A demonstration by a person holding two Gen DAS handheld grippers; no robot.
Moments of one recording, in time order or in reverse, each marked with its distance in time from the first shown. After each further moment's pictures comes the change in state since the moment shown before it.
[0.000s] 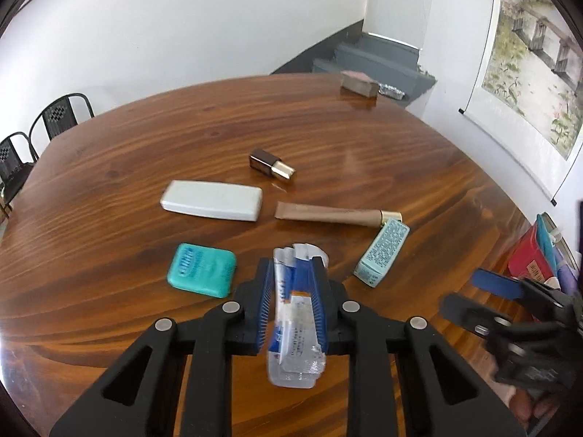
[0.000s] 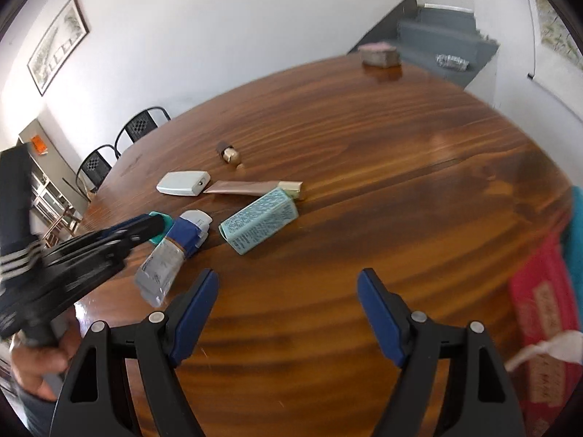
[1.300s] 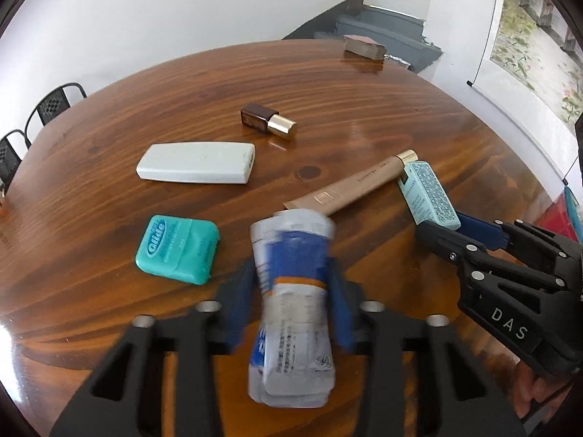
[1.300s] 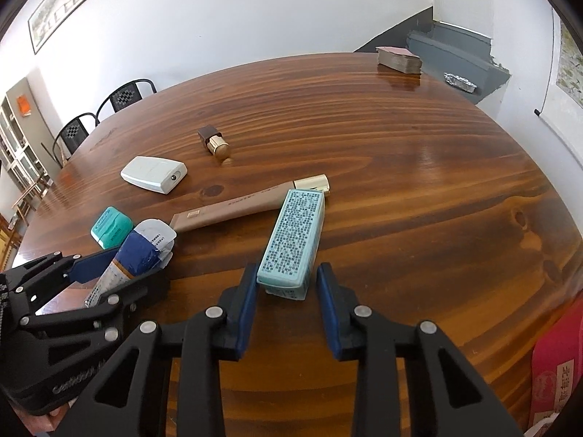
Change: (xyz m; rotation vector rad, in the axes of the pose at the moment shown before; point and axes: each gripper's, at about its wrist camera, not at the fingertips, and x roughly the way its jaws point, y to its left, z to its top) left arm 0.049 -0.005 -0.017 0.030 0.104 0.032; right arm 0.052 0.019 0.020 -0.146 0.003 -0.128
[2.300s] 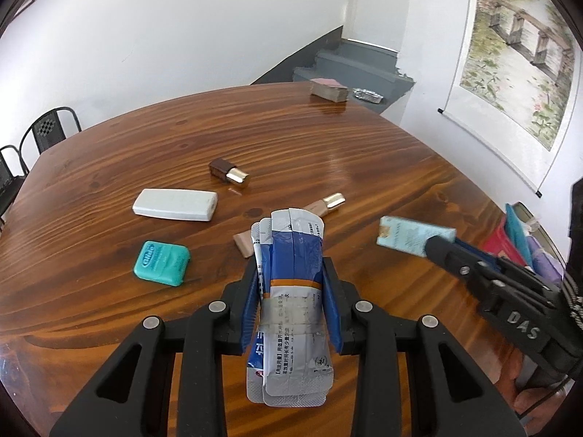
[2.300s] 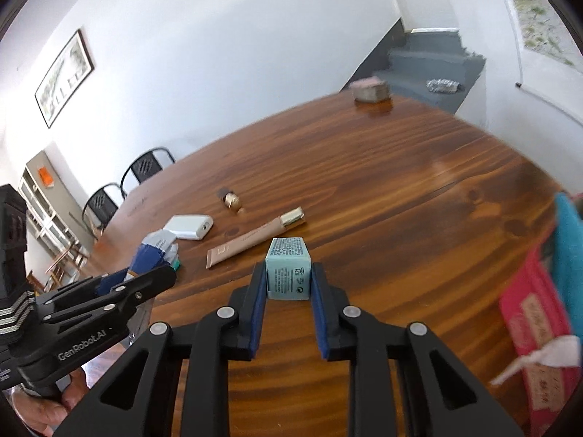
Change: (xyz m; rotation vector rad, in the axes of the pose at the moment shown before) left arm -0.069 -0.041 0.001 0.017 -0.138 -0.080; right arm -0.092 -0.047 -0.033 0.195 -0.239 0.119
